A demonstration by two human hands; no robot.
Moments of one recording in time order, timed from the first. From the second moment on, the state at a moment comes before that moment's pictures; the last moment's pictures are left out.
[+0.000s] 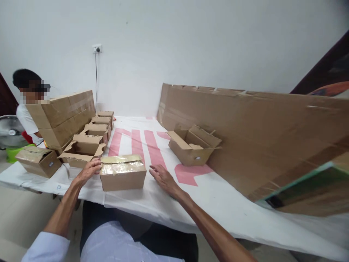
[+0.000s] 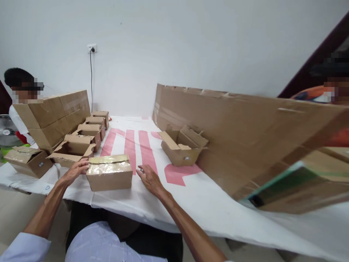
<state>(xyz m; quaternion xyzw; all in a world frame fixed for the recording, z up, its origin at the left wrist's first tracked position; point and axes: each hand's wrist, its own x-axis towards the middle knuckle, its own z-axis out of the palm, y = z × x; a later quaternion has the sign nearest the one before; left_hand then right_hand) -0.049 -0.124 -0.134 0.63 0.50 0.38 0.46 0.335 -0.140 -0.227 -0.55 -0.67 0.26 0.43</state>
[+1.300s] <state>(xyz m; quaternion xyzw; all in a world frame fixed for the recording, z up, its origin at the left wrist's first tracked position) -0.019 -0.149 -0.120 0.73 0.38 0.36 0.44 0.277 -0.142 -0.036 -0.39 -0.88 0.20 0.20</state>
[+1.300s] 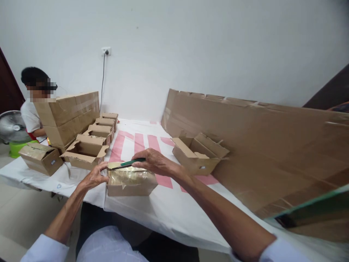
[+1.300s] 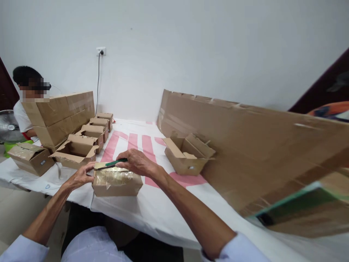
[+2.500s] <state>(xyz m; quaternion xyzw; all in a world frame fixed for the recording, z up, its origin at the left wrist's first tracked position) -0.049 -0.138 -0.131 0.76 0.41 0.33 0.39 0.224 -0.125 -0.025 -0.36 -0.93 -0.04 0.07</state>
